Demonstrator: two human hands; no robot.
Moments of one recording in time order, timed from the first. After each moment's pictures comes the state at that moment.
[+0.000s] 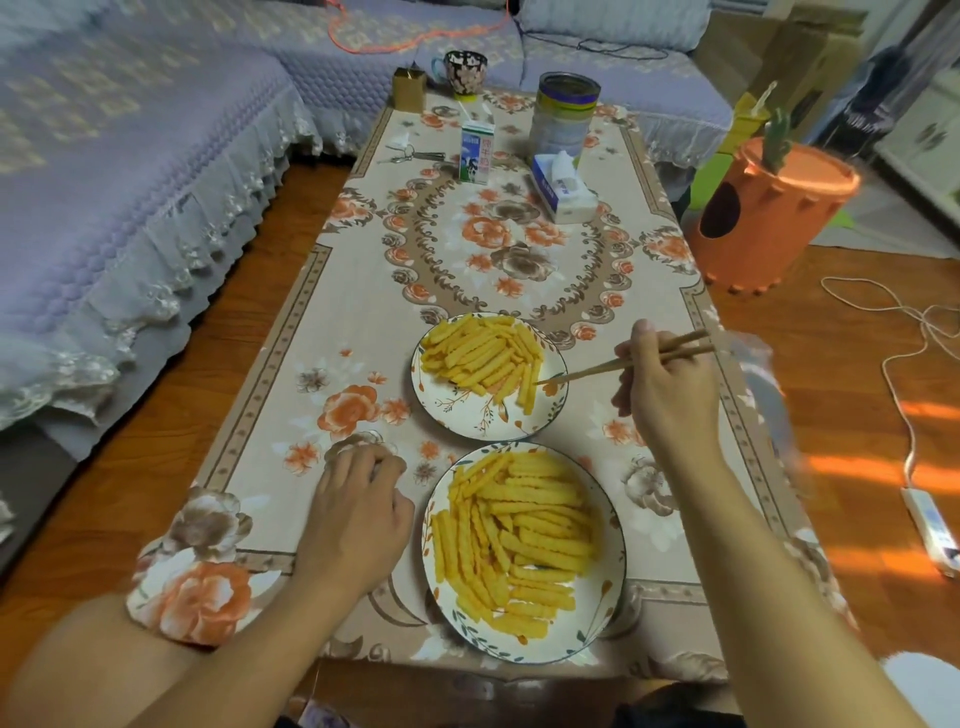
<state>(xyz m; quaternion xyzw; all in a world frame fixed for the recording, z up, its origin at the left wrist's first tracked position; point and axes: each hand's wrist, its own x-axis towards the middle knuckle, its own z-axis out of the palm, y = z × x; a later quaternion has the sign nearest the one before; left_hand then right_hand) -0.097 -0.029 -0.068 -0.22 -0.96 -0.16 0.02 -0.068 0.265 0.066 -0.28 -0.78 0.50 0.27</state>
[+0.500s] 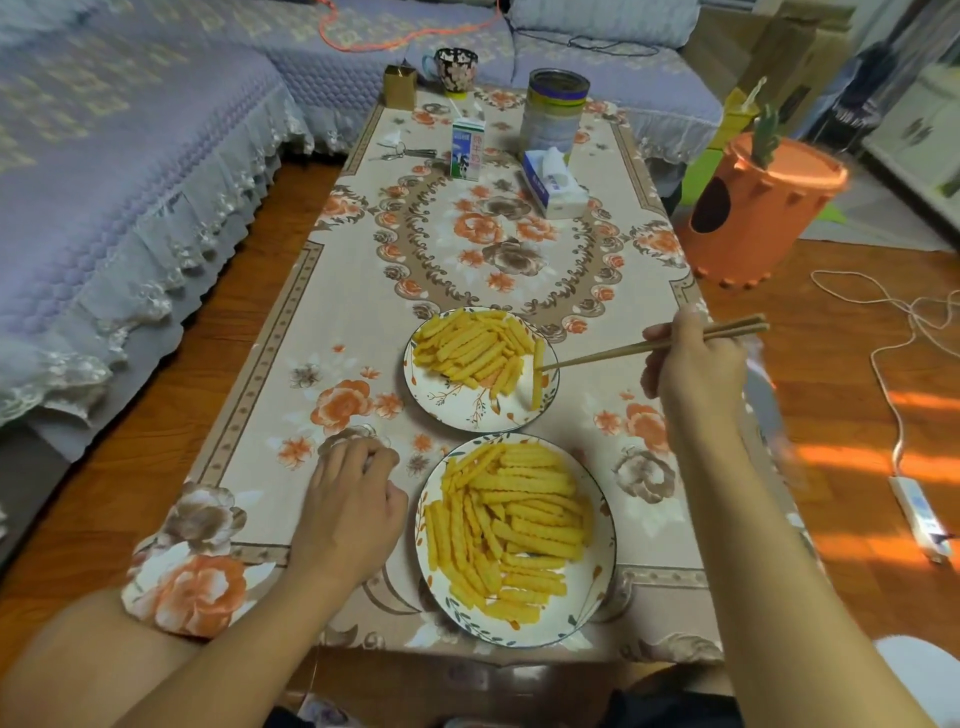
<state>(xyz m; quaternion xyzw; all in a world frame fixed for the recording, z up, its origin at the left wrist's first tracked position) -0.096 -0.030 -0.067 -0.22 -0.96 -0.16 0.02 -0.064 0.277 0.083 -0.35 -0.67 0.57 0.31</state>
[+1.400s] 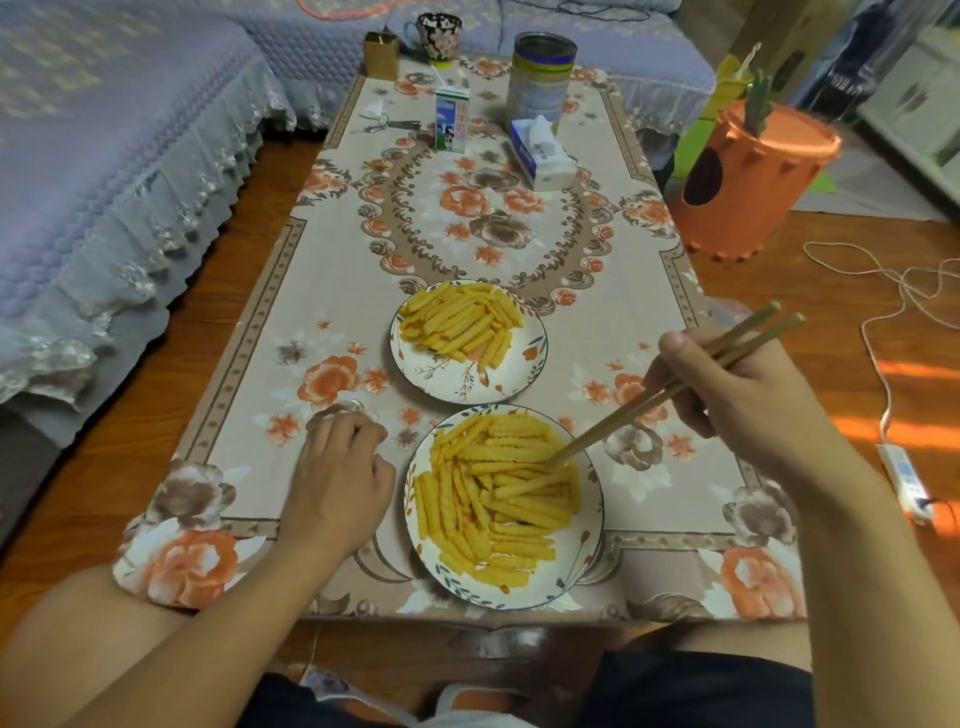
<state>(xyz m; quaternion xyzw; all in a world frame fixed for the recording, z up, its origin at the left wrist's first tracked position) -0.094 -0.030 -0.067 -0.22 -0.96 -0.17 0.02 0.023 0.280 0.130 -0.12 -0.86 0.49 0.10</state>
